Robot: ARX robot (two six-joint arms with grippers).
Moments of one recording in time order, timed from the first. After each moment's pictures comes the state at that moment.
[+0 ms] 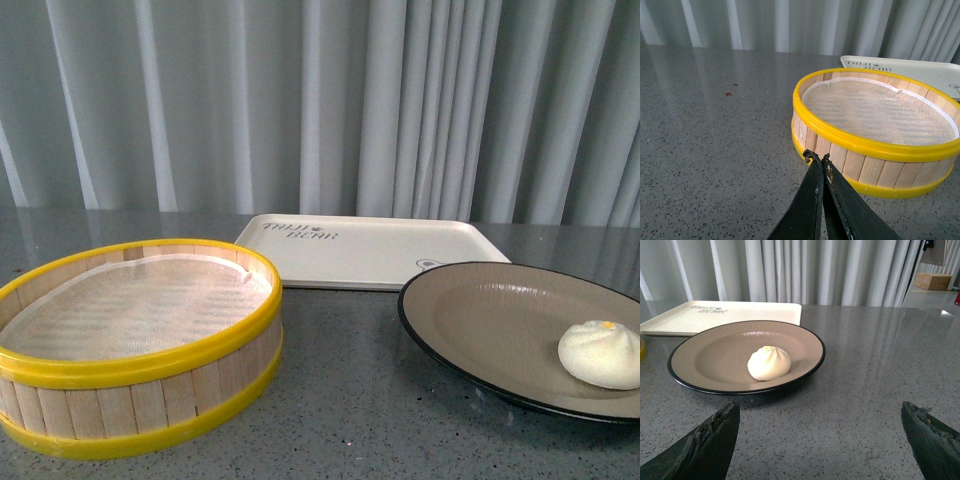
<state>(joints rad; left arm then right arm) 0.00 0.62 0.03 0.61 0.00 -0.01 0.00 0.00 0.01 0.00 0.00 -0.01</state>
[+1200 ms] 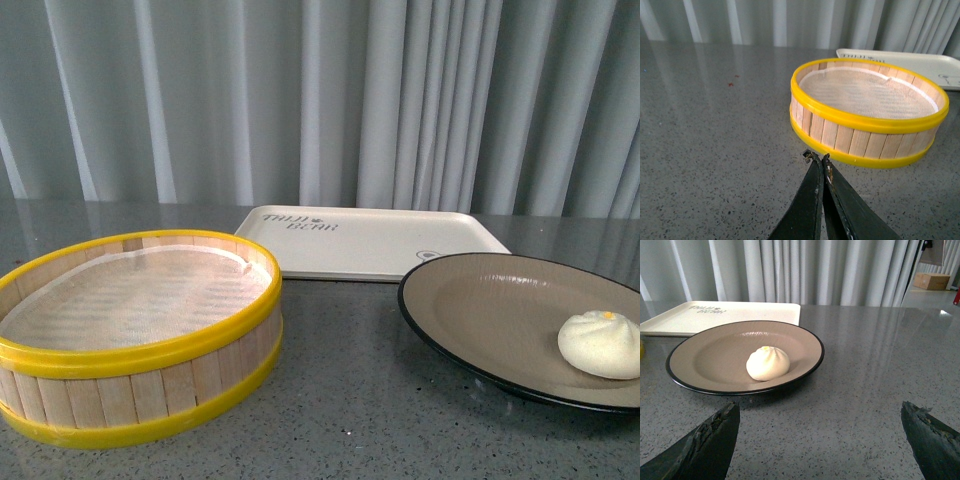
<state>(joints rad) 0.00 0.04 0.03 0.01 0.00 -0.01 0.00 0.00 0.01 0.00 0.00 -0.01</state>
